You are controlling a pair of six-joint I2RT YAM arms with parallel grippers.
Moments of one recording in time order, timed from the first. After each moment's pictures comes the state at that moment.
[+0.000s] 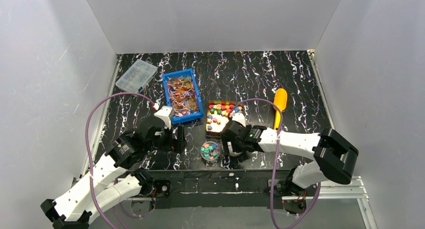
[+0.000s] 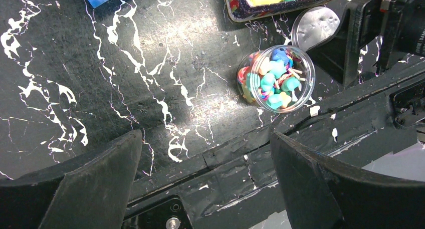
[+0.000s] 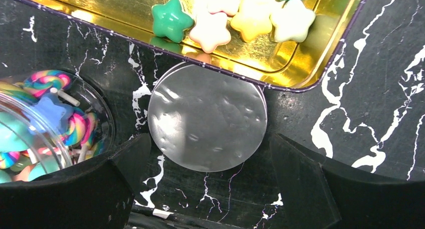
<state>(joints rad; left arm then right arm) -0.75 0.67 0.80 -0.91 -0.11 -0.46 1.08 1.40 0.77 -0.50 0.32 0.72</state>
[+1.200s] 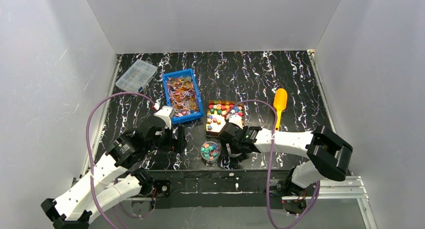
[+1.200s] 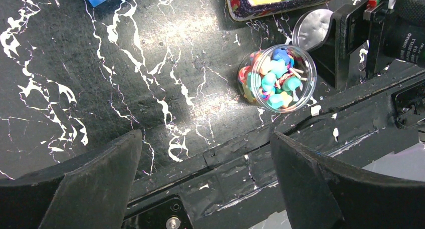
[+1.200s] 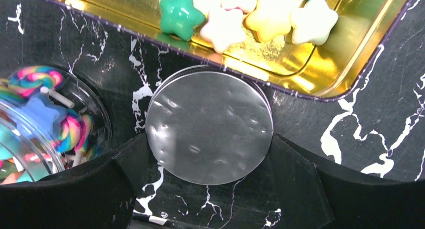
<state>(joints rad) -0.75 0.68 0.80 -0.91 -0.11 -0.46 1.10 1.48 0.78 -0.47 0.33 0.70</state>
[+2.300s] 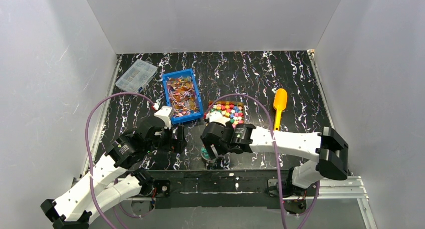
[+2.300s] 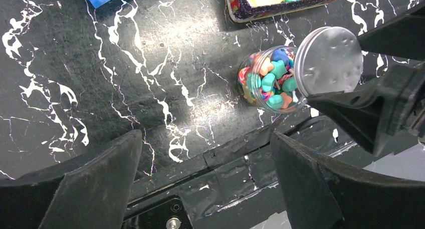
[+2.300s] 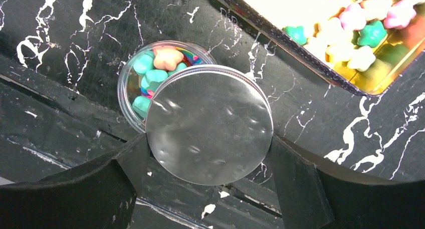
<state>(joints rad) -0.75 0.67 0.80 -0.91 -0.12 -0.46 1.29 1.47 1.12 -0.75 0.35 0.65</state>
